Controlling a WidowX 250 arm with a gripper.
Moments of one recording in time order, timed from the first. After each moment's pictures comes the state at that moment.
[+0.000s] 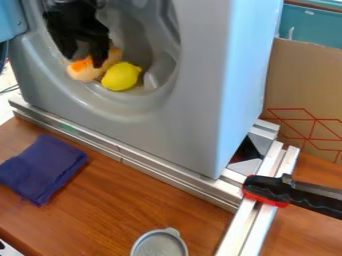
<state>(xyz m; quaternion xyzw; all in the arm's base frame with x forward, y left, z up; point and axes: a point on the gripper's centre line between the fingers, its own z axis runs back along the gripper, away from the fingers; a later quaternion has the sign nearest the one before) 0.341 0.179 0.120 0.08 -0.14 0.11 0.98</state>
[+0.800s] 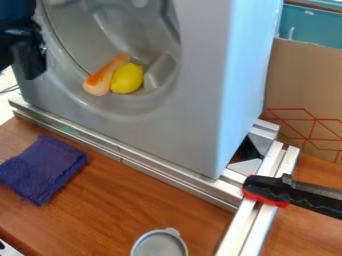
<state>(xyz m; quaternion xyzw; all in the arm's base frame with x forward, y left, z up) 0.233 0.170 0.151 0.03 -0.03 0.07 1.00</state>
